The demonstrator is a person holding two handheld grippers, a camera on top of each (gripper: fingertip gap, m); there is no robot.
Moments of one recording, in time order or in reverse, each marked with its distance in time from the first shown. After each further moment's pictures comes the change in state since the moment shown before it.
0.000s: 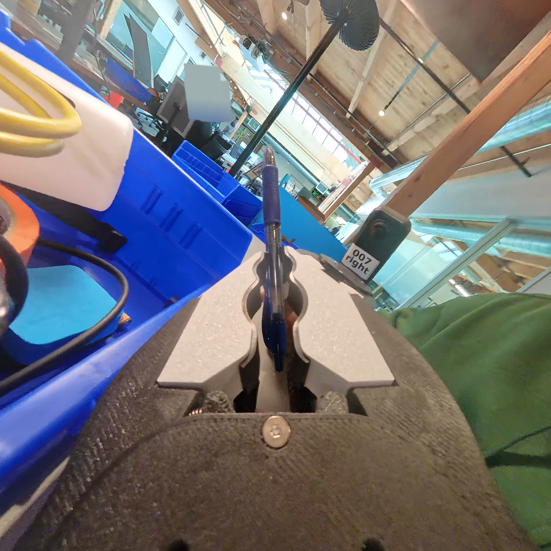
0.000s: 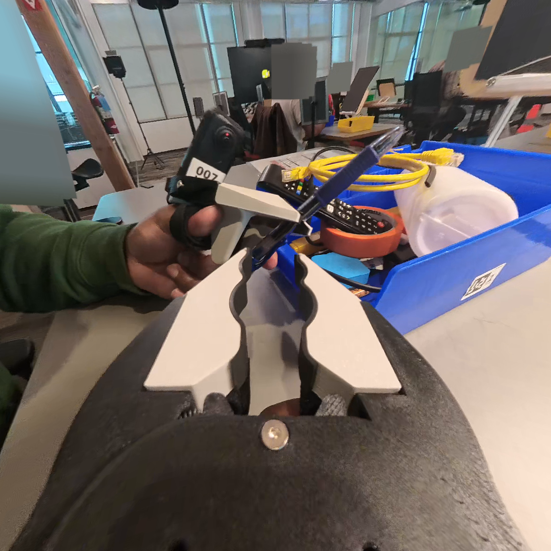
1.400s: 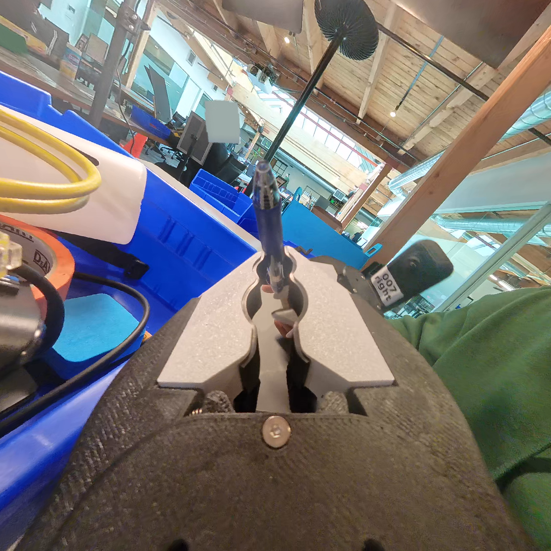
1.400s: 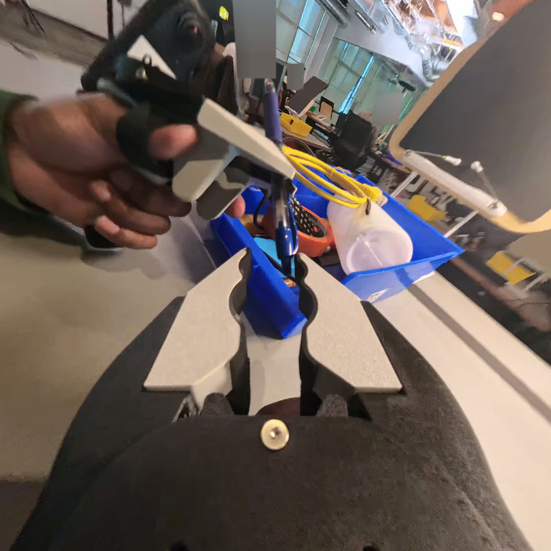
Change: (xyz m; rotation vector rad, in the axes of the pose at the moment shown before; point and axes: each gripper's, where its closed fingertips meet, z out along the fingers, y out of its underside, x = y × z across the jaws) left arm 0.003 -0.014 -0.006 0.051 -0.044 0.127; right arm 0.020 0.008 -0.008 -0.078 0.214 -0.470
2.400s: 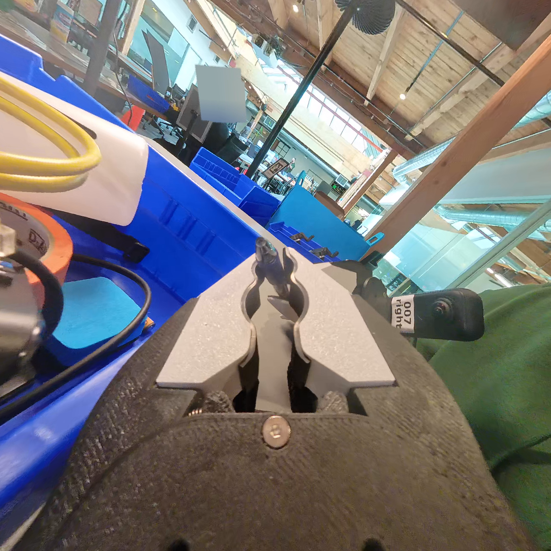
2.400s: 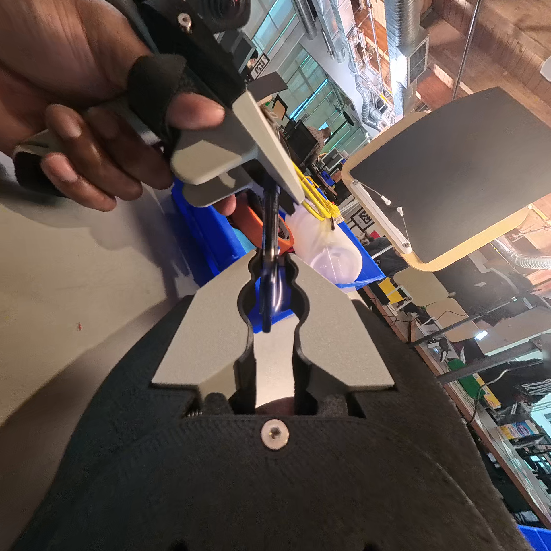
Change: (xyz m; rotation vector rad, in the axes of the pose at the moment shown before) left arm -0.006 0.010 0.002 -0.066 -0.012 -0.036; right arm 0.001 0.001 -0.002 -0.040 0.187 -0.363
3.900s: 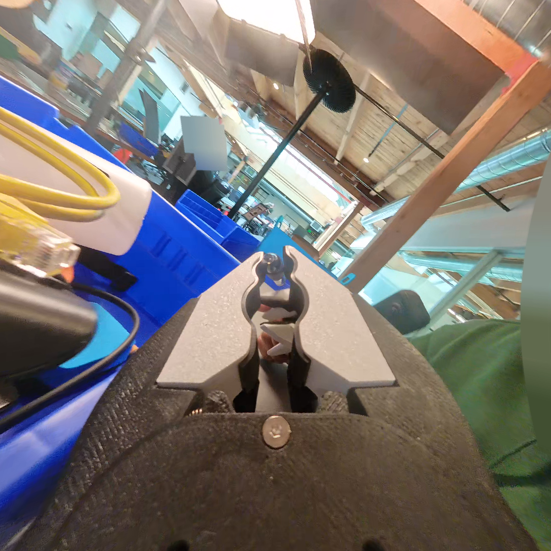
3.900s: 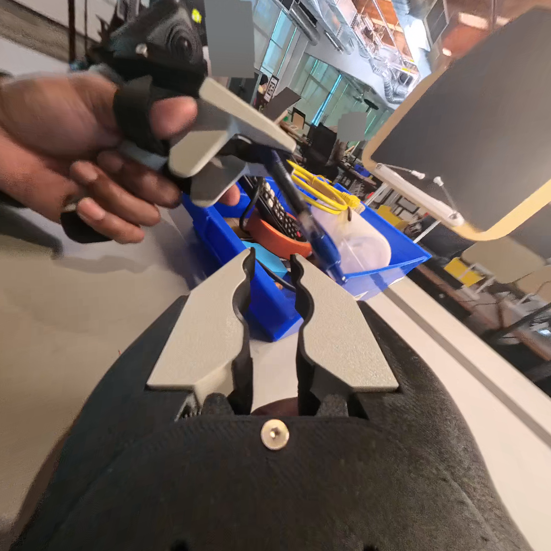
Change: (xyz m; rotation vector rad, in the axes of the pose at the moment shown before) left arm 0.007 -0.028 -0.012 0.166 0.073 -0.073; right arm 0.002 -0.003 0.000 0.048 -0.075 0.278
